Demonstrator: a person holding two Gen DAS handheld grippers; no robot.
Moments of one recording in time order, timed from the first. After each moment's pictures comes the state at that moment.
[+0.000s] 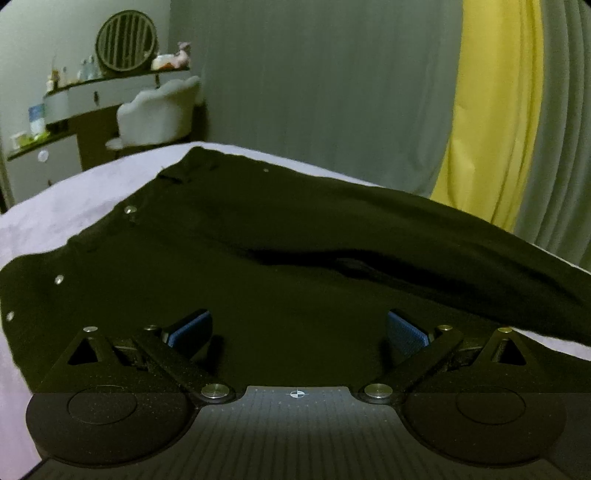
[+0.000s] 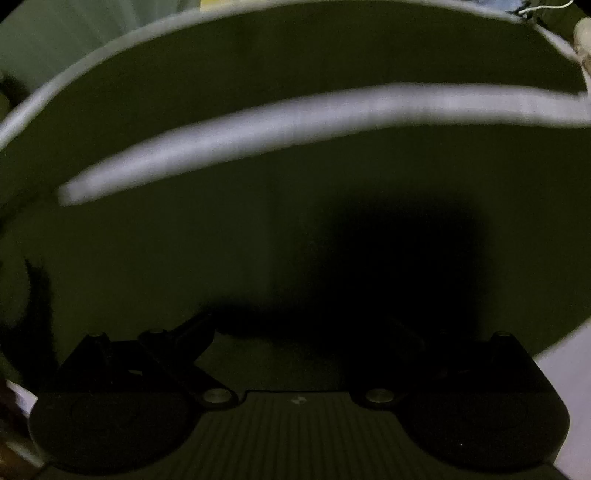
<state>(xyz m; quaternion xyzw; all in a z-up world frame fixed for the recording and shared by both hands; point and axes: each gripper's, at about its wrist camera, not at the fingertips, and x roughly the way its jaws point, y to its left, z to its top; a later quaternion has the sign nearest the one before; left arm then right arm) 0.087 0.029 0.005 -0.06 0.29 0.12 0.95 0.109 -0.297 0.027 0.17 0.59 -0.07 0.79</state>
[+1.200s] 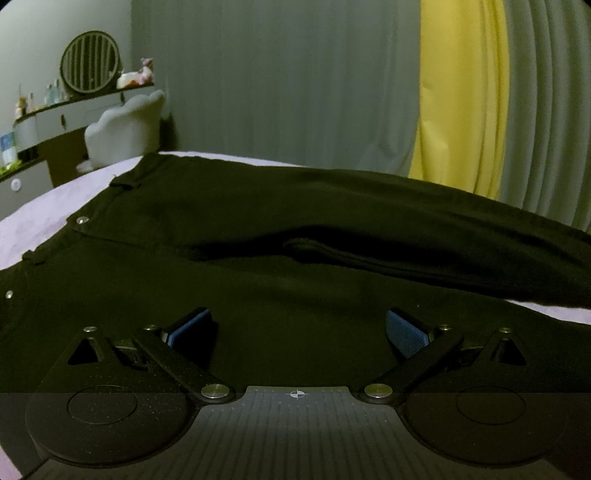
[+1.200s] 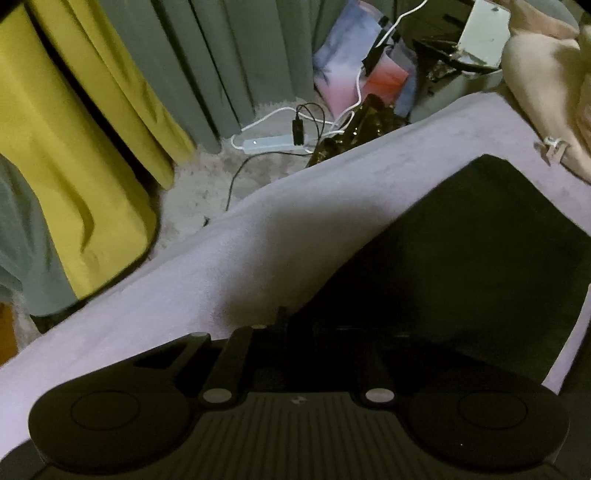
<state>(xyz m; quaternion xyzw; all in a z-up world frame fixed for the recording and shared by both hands) 0.111 0.006 -0.030 -0.01 0.28 0.08 0.96 0.318 -0.434 0.014 0.30 0.48 -0.31 0.77</state>
